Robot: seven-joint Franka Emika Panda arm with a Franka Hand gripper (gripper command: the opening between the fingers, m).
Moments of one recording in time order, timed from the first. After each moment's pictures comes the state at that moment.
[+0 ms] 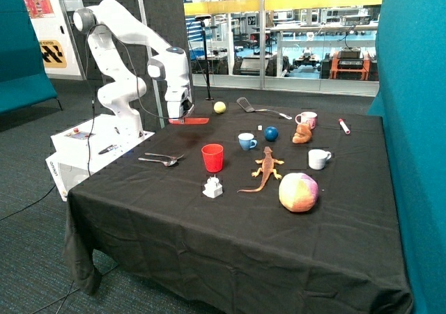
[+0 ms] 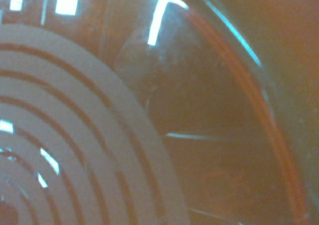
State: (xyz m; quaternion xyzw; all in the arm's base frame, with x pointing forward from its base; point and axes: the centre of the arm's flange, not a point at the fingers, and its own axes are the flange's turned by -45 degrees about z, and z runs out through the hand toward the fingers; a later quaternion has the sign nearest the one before) arm 0.391 -0.076 0.368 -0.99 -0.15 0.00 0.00
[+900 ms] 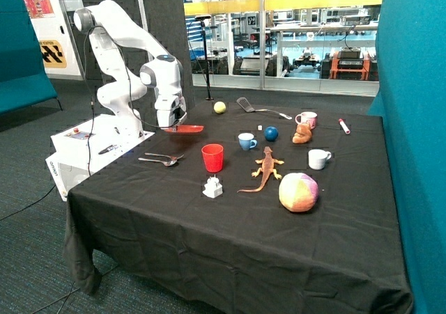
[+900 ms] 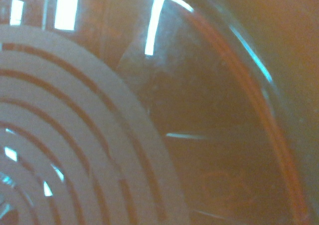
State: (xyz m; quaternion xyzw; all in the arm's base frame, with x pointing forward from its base) arm 0.381 -0.122 0.349 -0.99 -0.13 0.00 0.00
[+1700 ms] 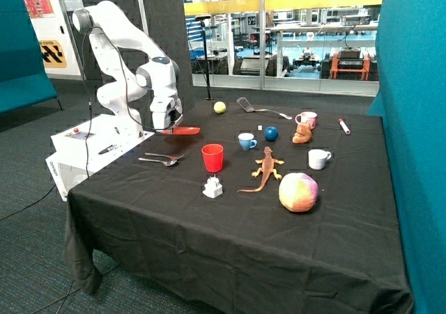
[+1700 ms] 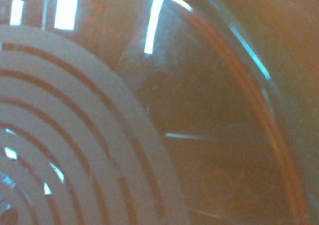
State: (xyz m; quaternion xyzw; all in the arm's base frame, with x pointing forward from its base) arm 0.371 -0.132 0.342 -0.99 -0.12 0.00 0.00
